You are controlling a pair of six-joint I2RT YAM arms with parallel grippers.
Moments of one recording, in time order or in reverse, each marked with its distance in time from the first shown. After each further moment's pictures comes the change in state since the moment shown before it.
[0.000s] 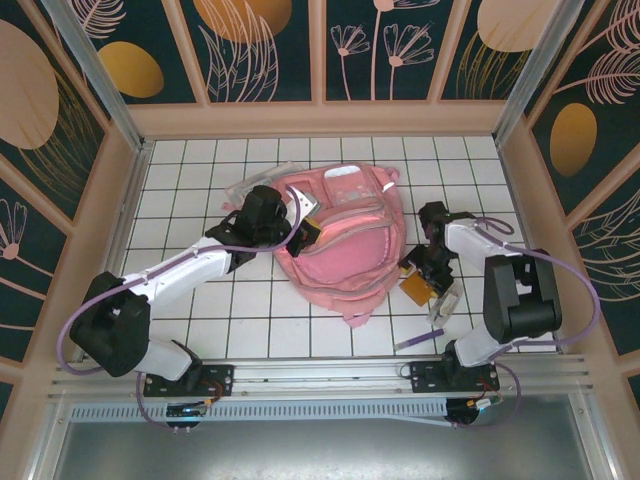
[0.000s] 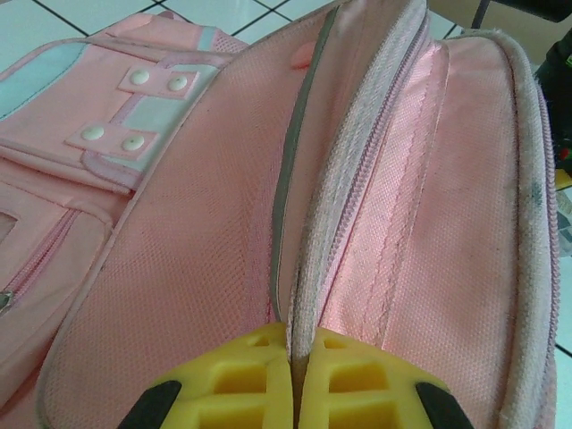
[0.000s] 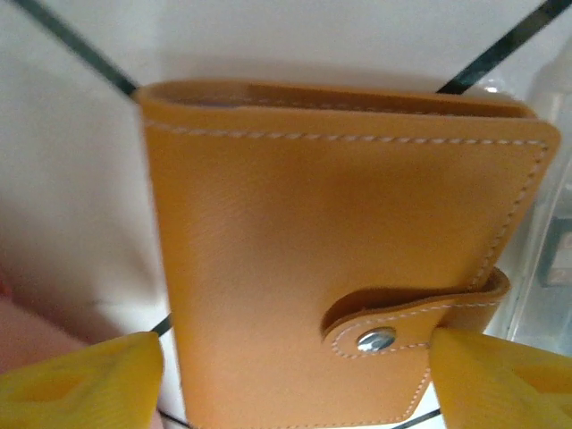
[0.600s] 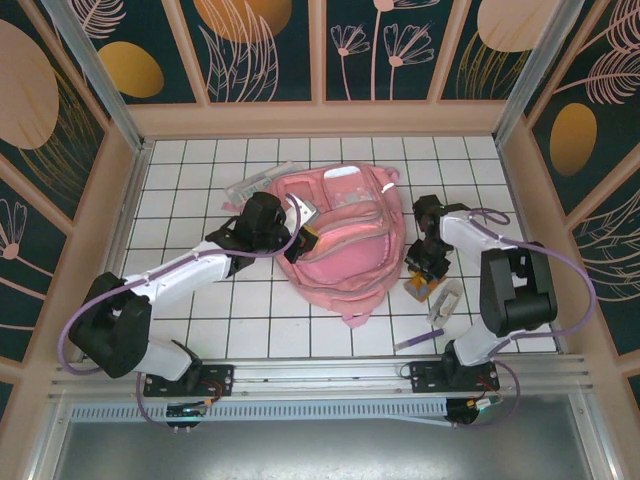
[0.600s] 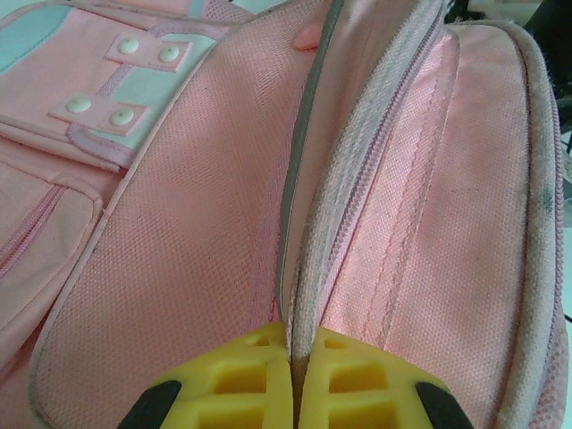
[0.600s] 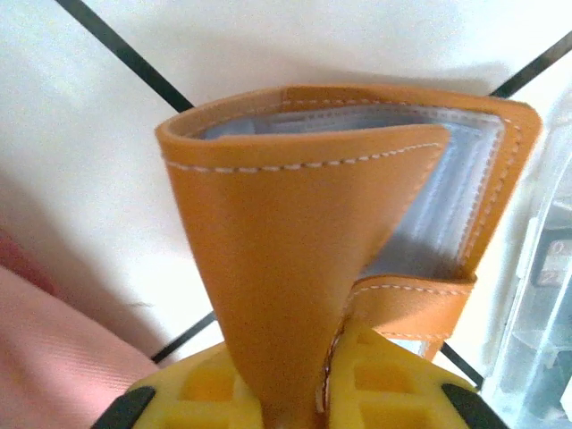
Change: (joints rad) left arm 0.000 -0.007 -0.050 0.009 0.006 0.021; right arm 0.031 0.014 0.080 -0.043 0.053 0.005
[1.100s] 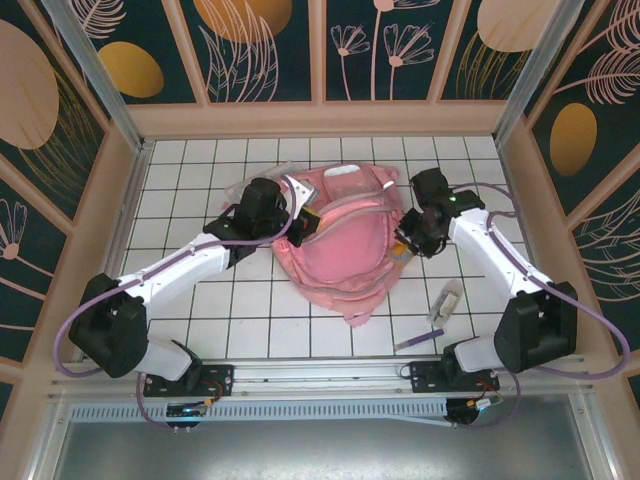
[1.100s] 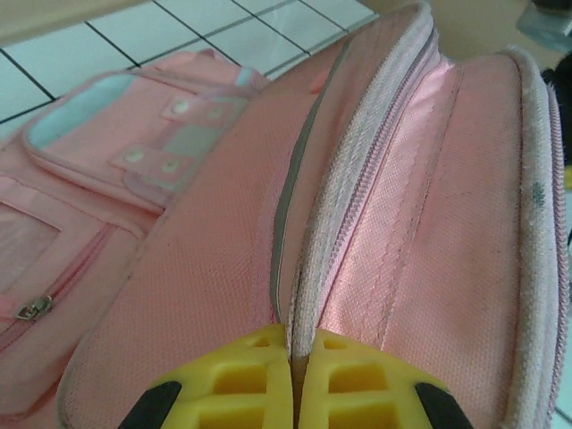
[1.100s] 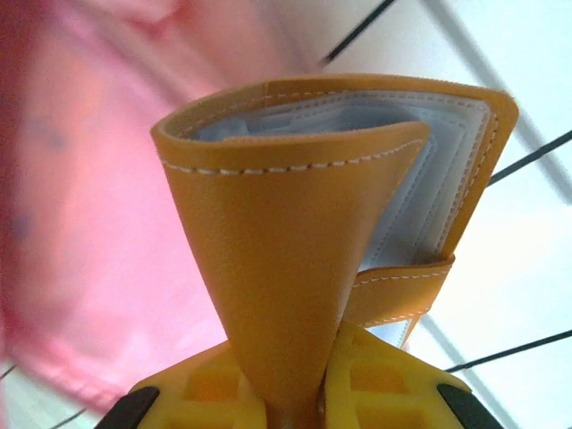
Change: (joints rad) left arm 0.001 0.002 0.124 -0.024 -0.079 -0.142; right arm 0.119 -0.193 0.206 -0.038 -0.132 0.127
